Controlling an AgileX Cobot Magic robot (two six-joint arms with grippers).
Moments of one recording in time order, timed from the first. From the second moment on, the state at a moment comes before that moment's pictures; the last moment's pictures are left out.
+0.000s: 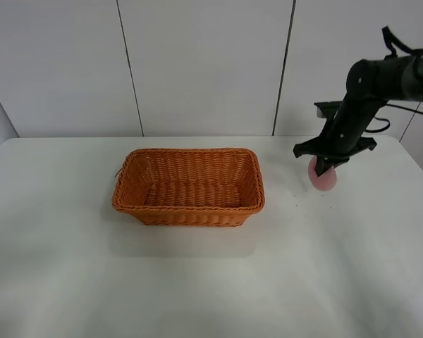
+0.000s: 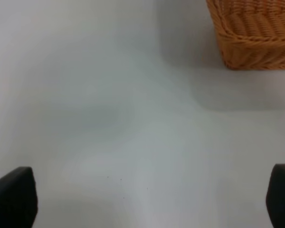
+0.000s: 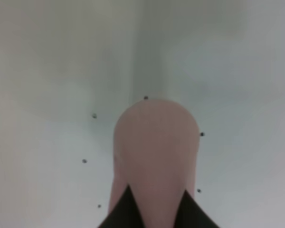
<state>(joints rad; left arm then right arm) -0.02 -0.01 -0.49 0.02 1.05 0.02 0.11 2.07 -1.59 0.04 0.97 -0.09</state>
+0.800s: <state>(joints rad) -0.02 -0.01 -0.49 0.02 1.05 0.02 0.42 2.06 -2.01 0.04 1.22 -0.08</state>
